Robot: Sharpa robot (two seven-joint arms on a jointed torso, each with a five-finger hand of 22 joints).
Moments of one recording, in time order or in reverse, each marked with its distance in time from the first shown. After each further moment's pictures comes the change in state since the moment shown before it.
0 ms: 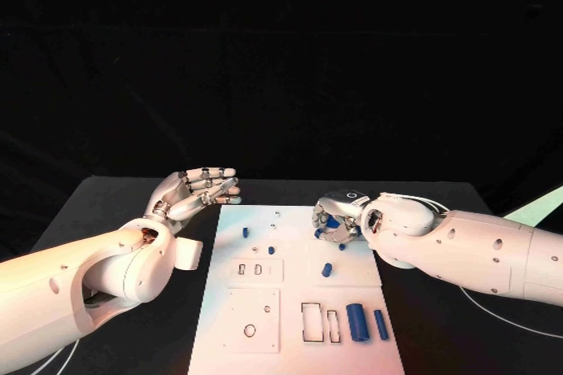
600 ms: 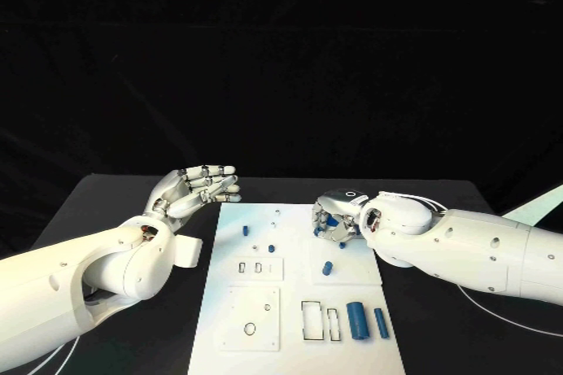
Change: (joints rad) left arm 0.004 0.001 0.000 -0.005 0.003 0.006 -0.005; left_hand 0.000 0.000 0.000 0.000 0.000 -0.004 -0.004 -0.005 -0.001 -0.004 0.004 0.000 0.000 -0.004 0.004 0.000 0.001 0.000 0.000 0.000 0.000 0.001; right arm -0.002 0.009 -0.001 -0.008 0.001 -0.011 0.000; right_hand 0.010 0.027 0.049 -0.002 -0.016 0.046 -0.027 0.043 0.038 0.064 -0.024 0.012 0.000 0.000 -0.018 0.039 0.038 -0.016 0.041 -0.012 0.061 0.072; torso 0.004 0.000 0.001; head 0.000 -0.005
